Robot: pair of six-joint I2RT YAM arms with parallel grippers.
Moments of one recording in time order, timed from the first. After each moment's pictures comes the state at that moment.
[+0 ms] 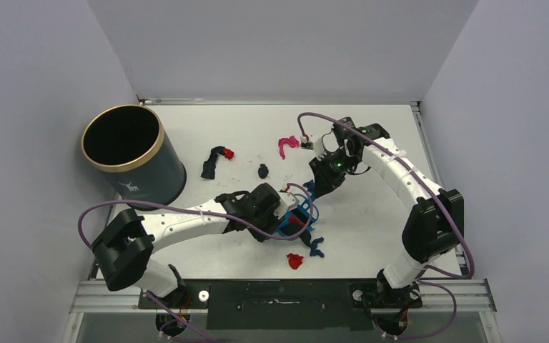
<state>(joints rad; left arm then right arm) -0.98 1.47 0.91 -0.49 0.04 -0.09 0.39 1.65 1.43 -1.16 -0.63 -0.46</state>
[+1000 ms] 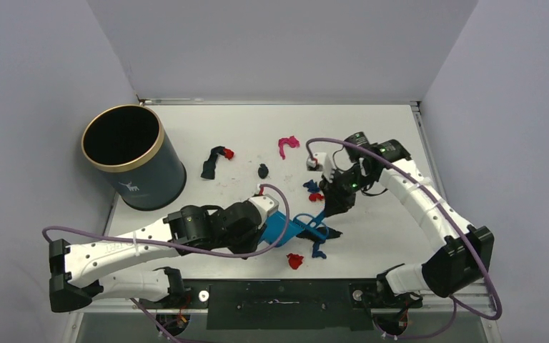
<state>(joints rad) -1.19 1.10 1.05 -0.91 -0.19 -0.45 0.36 1.36 1.33 -1.27 -0.67 -0.66</state>
